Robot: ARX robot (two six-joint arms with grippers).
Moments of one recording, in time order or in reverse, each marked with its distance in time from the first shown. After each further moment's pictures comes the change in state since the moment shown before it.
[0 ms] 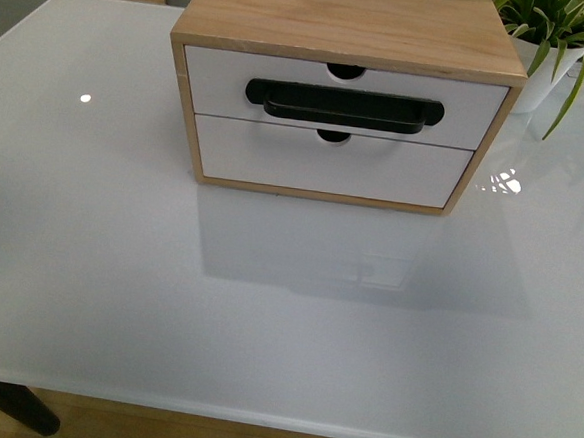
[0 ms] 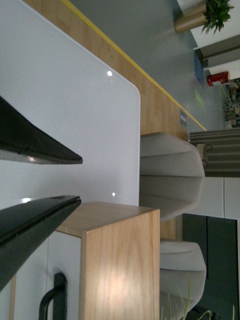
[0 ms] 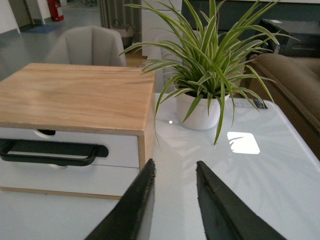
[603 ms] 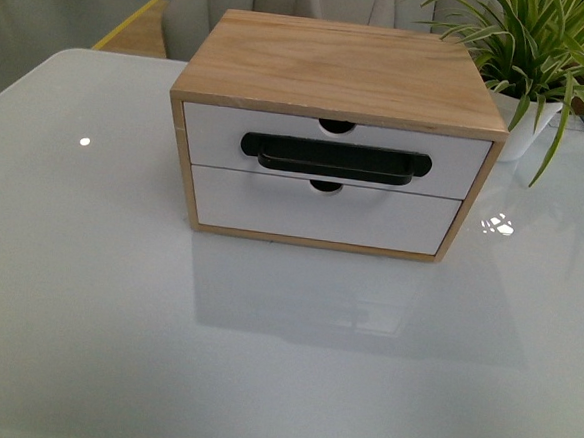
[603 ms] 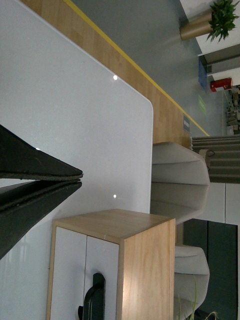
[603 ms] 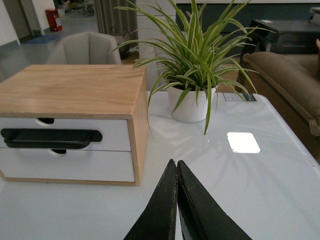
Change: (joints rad) left arm 0.127 -0.468 -0.293 -0.180 0.123 -0.006; right arm -0.142 -0.434 -0.153 -0.263 -0.134 0.020
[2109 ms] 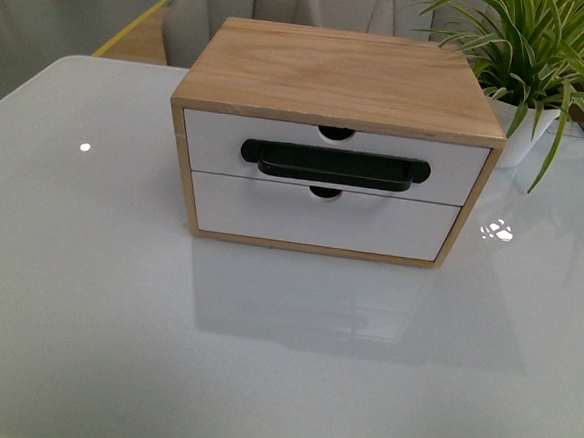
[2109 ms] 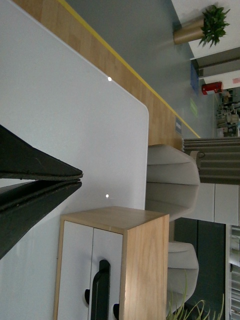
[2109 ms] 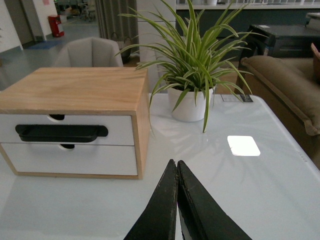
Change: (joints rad) left arm 0.000 -0.908 -0.029 -0.856 0.001 0.000; right arm 0.000 -0.610 0.000 -0.599 0.000 0.001
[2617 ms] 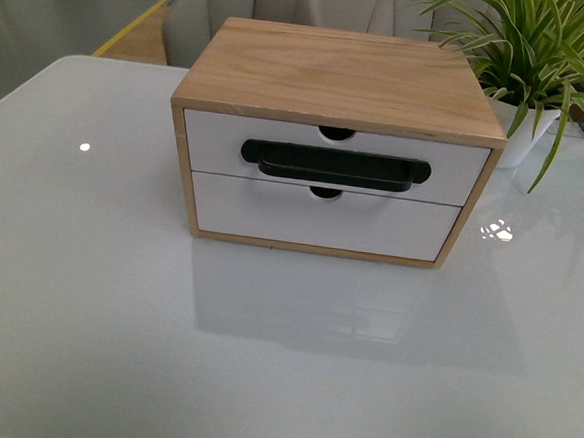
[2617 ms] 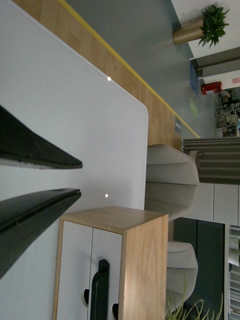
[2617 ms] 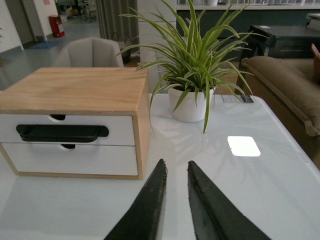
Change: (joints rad) left arm 0.000 -0.011 0.000 -0.005 0.000 0.000; right arm 0.000 -0.001 0.000 0.000 0.000 0.000
